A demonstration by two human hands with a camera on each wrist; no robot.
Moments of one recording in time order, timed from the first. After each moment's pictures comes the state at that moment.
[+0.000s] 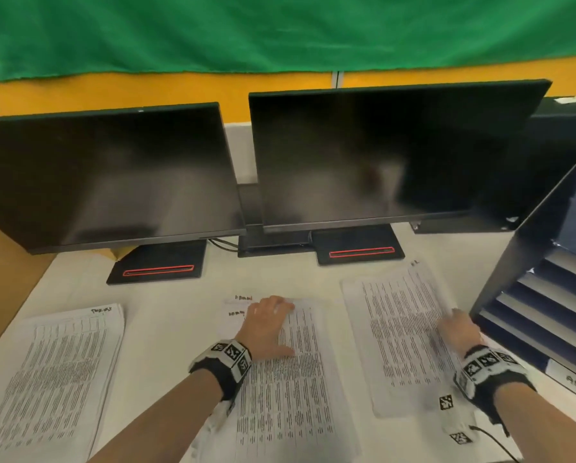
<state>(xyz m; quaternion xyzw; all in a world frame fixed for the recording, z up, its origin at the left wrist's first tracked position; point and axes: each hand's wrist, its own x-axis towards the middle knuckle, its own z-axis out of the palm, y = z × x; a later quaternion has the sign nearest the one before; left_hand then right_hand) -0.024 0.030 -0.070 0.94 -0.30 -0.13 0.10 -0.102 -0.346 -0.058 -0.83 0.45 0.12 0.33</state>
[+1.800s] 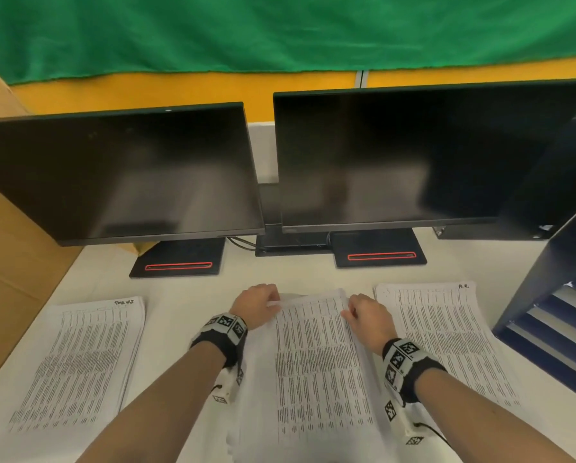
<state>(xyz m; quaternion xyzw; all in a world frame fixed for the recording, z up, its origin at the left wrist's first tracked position) 0.022 0.064 -0.051 0.96 -0.16 -0.14 0.19 -0.051 -0.184 -0.051 -0.97 0.04 0.02 0.22</state>
